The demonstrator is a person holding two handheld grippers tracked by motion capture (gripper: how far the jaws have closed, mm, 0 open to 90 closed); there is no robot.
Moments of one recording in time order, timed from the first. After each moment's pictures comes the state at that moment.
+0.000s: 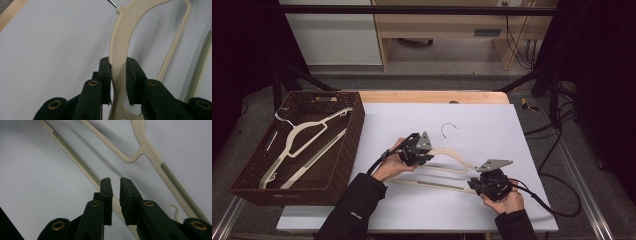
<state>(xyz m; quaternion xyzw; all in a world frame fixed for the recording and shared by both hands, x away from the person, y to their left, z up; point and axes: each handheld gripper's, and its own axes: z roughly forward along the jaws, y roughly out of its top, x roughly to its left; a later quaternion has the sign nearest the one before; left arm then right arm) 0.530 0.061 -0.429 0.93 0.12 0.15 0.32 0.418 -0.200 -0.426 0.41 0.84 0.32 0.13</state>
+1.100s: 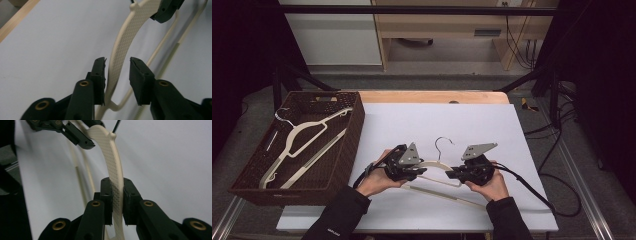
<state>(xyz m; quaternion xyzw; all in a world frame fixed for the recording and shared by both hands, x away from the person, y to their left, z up) 0.472 0.094 -0.400 0.91 0.11 0.15 0.37 0.455 -0.167 -0.408 0.26 0.87 0.42 0.05</state>
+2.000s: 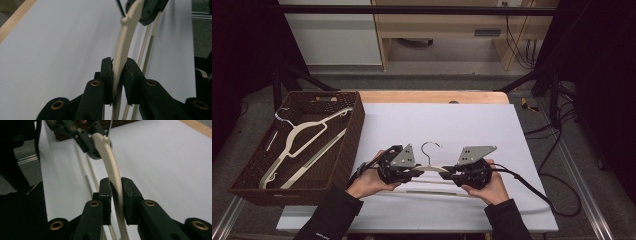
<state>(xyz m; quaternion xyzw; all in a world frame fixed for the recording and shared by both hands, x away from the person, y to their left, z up) 0.451 0.102 -0.371 0.92 0.08 0.12 0.37 0.437 -0.151 -0.380 0.20 0.87 0.45 0.10</state>
